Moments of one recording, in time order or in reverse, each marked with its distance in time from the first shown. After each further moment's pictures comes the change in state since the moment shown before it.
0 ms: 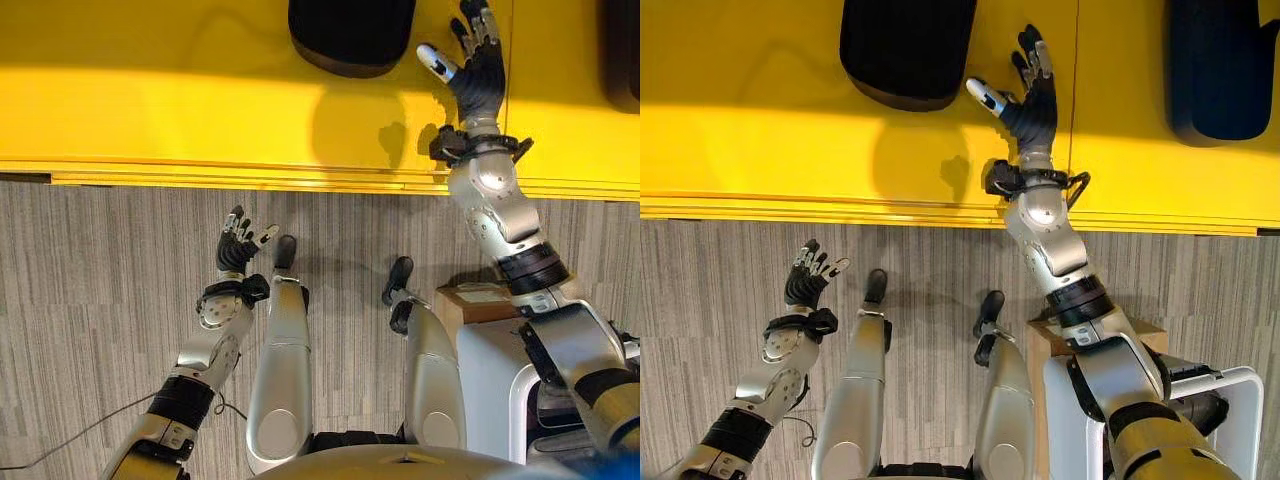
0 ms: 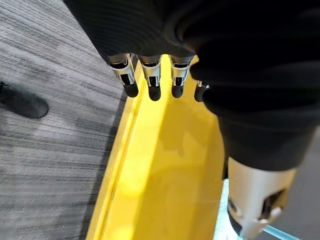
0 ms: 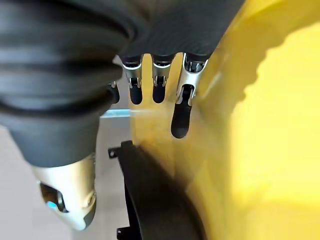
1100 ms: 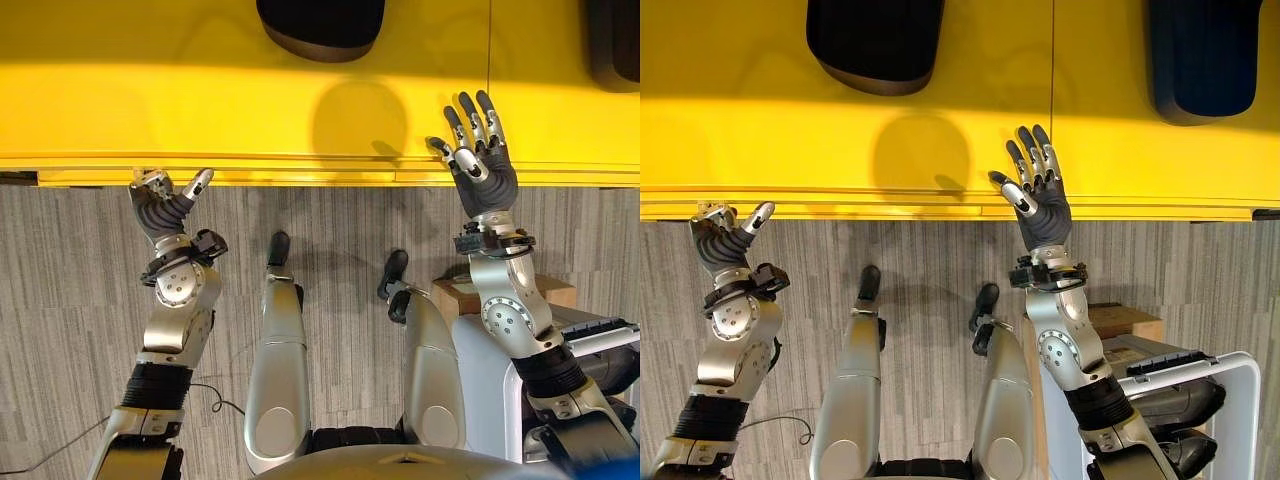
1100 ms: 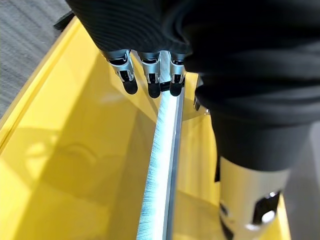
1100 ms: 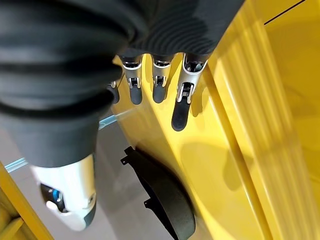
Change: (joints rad) left arm -0.074 0.046 0.205 -0.115 0.145 -0.070 0.241; right arm 0.401 -0.001 0.009 -0.240 0.296 -0.119 0.309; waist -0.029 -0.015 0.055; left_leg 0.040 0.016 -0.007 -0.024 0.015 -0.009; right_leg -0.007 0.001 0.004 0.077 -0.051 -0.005
